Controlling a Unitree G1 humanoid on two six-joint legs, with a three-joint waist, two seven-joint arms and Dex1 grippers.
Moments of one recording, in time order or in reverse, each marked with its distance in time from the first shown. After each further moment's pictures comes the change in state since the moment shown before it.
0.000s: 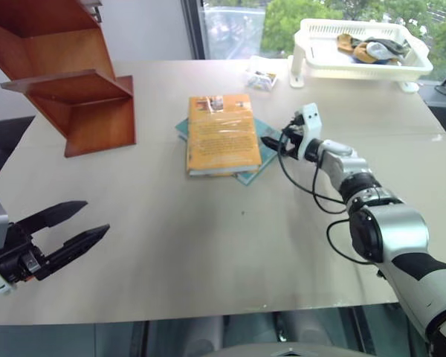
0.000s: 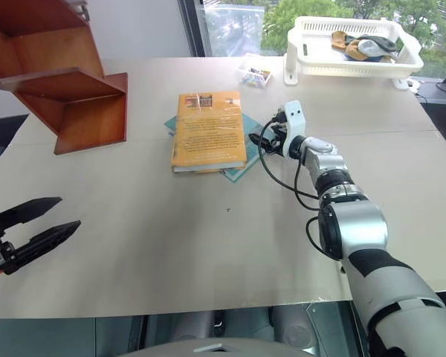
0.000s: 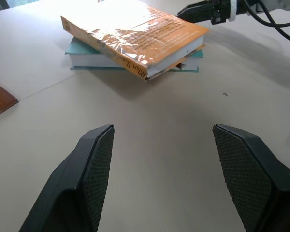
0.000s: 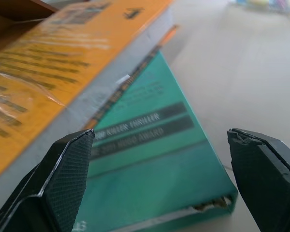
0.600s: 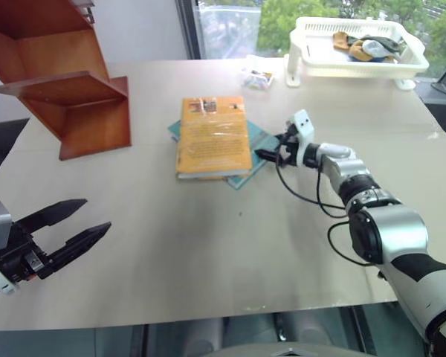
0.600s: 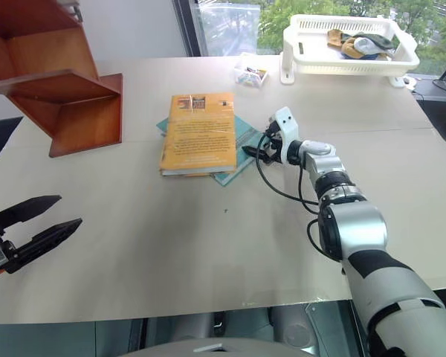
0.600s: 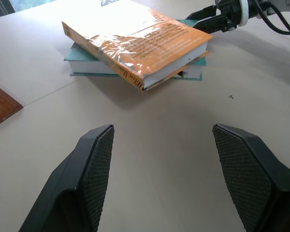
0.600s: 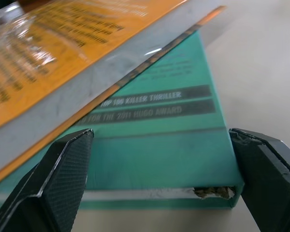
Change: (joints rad) left arm -0.007 -0.005 -0.010 -0.034 0.004 -0.001 0.044; right arm 0.015 -0.008 0.065 -0.003 -0.119 -0.072 0.246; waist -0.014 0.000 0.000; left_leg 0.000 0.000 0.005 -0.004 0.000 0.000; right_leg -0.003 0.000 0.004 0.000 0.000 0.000
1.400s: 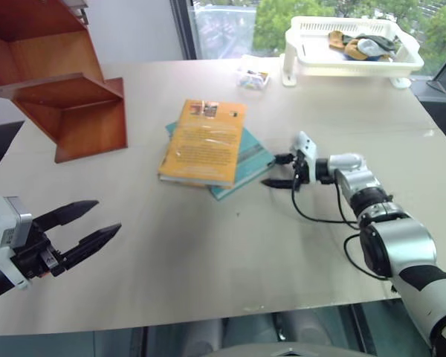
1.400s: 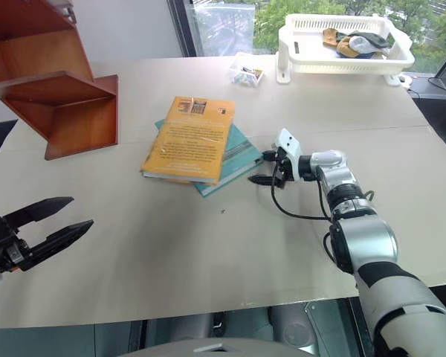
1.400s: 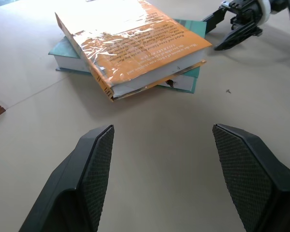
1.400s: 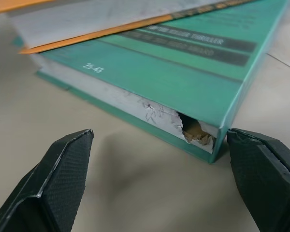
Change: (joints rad) left arm -0.025 0.001 -0.074 0.006 0.059 -0.023 0.000; right arm 0.139 -0.082 0.085 -0.152 -0.034 -0.105 0.347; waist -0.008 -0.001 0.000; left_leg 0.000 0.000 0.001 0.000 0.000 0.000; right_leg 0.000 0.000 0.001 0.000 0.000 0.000
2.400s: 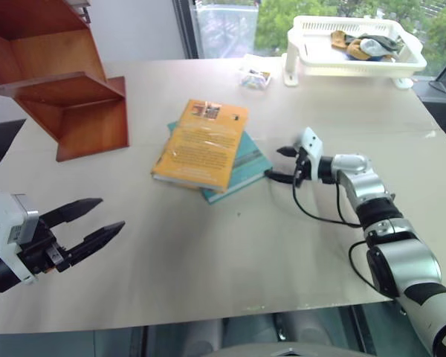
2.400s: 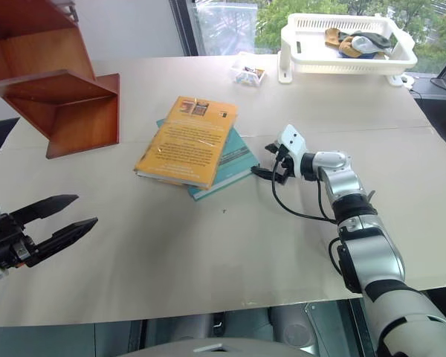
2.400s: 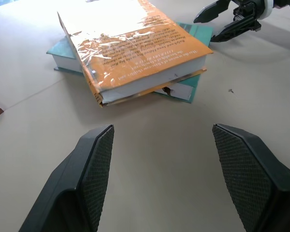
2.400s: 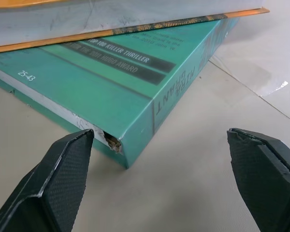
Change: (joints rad) left arm -0.036 0.005 -0.040 0.025 0.020 -0.019 -0.008; right arm 0.141 -0.024 0.054 -0.322 0.041 0.138 -0.244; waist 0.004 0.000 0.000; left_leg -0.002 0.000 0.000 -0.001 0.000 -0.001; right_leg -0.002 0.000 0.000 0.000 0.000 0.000
